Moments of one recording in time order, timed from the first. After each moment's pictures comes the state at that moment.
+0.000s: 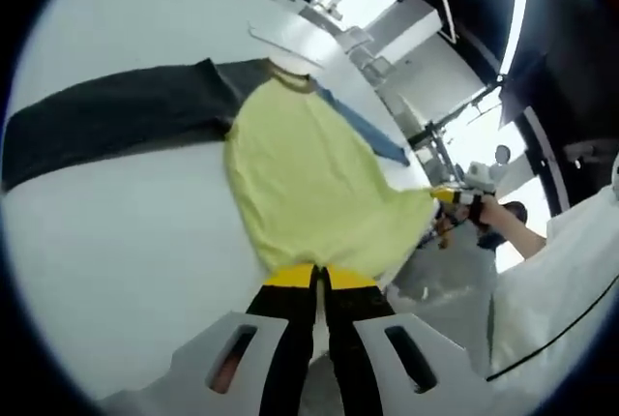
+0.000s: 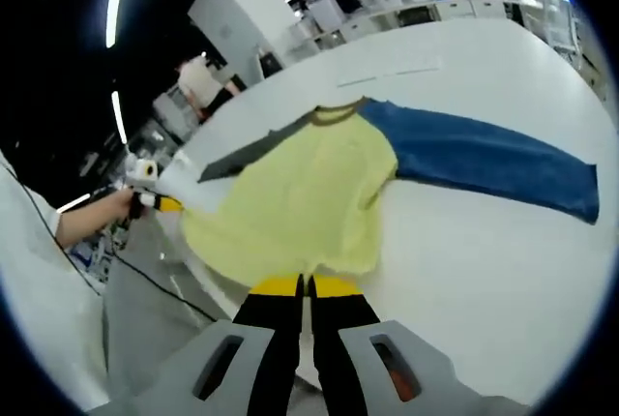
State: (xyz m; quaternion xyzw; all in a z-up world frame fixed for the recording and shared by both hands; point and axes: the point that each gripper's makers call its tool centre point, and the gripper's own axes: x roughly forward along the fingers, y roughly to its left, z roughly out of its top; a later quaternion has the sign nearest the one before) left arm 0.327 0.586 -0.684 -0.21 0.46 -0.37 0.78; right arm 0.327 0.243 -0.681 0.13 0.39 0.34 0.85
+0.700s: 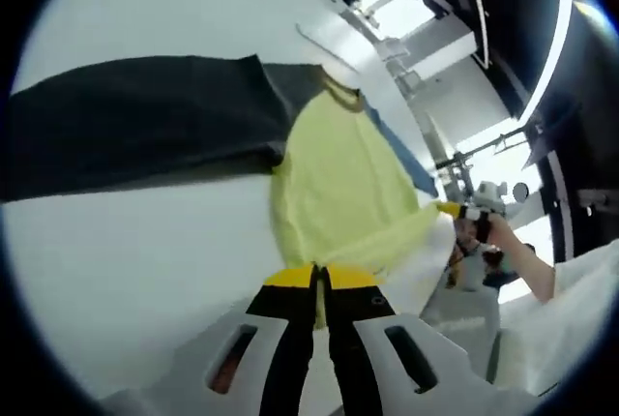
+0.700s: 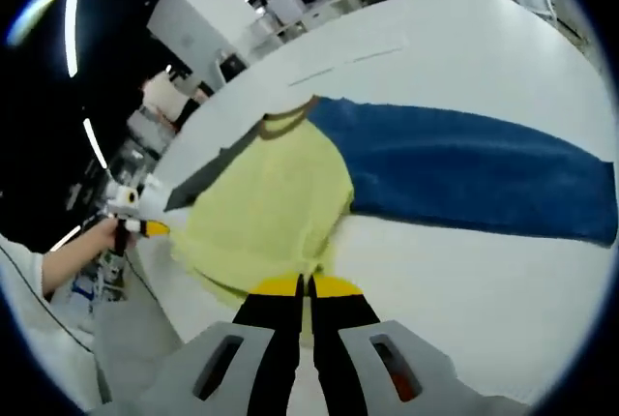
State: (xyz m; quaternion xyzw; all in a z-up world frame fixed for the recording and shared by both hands) left arm 0.393 0.590 -0.733 -0.25 0.50 -0.30 0.77; right arm 0.408 0.235 -0.728 0.17 0.45 0.27 0.83
